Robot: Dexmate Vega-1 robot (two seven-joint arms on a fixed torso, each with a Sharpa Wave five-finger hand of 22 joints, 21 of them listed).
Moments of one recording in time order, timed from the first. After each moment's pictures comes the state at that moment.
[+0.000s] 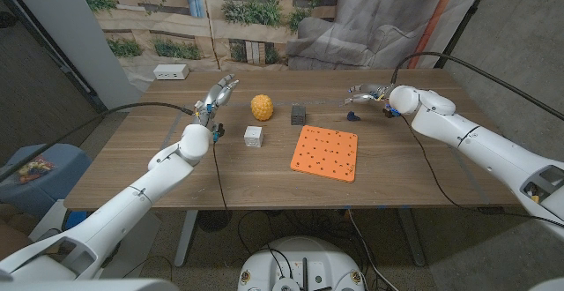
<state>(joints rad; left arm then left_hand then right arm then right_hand) 0.87 0.66 0.43 -1.58 -0.06 -0.01 0.39 0.09 0.10 0.76 0.01 0.18 0.15 -0.03 0.18 0.17 0.11 -0.06 0.18 0.17 0.07 -0.03 0.17 0.17 0.08 -0.04 0.19 0.17 -0.49 -0.76 -0.70 -1.52 -0.33 -0.29 0.28 0.40 -0.05 0.30 -0.11 0.18 0.08 -0.10 0.21 0.20 -0.10 0.06 0.23 0.20 -0.11 0.11 0.22 0.26 0.18 0.11 0.19 0.16</state>
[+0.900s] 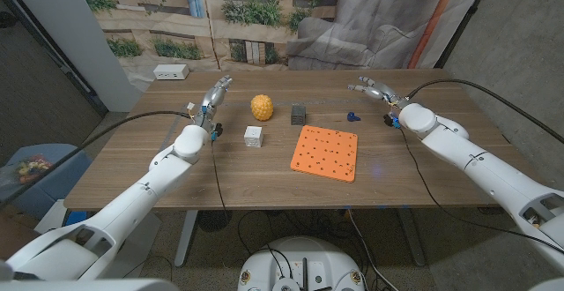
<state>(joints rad) 0.77 0.58 0.44 -1.30 -0.24 -0.25 0.24 0.00 0.07 0.69 0.09 0.17 0.04 -0.04 0.17 0.17 -0.01 -0.04 0.18 0.17 -0.03 -0.04 0.17 0.18 0.03 -0.03 0.18 0.17 -0.66 -0.69 -0.52 -1.37 0.11 0.01 -0.02 0.35 0.01 0.30 -0.12 0.18 -0.04 -0.09 0.17 0.18 -0.06 -0.04 0.20 0.18 -0.13 -0.03 0.21 0.22 0.10 -0.01 0.18 0.16</state>
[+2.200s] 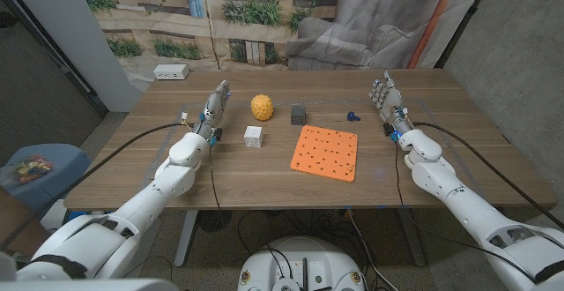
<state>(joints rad) 0.70 0.45 0.42 -0.97 -0.52 -0.52 -0.09 -0.01 0.06 0.53 0.18 0.18 -0.16 0.06 0.17 0.16 -0.17 0.02 0.17 0.17 -0.17 0.00 0.17 0.17 -0.17 -0.03 0.17 0.17 -0.77 -0.45 -0.33 -1.10 0.71 0.42 0.19 0.07 0.05 0.20 0.01 0.18 -0.08 0.08 0.18 0.17 -0.07 0.03 0.18 0.17 -0.17 -0.01 0.21 0.23 -0.03 -0.03 0.18 0.17</state>
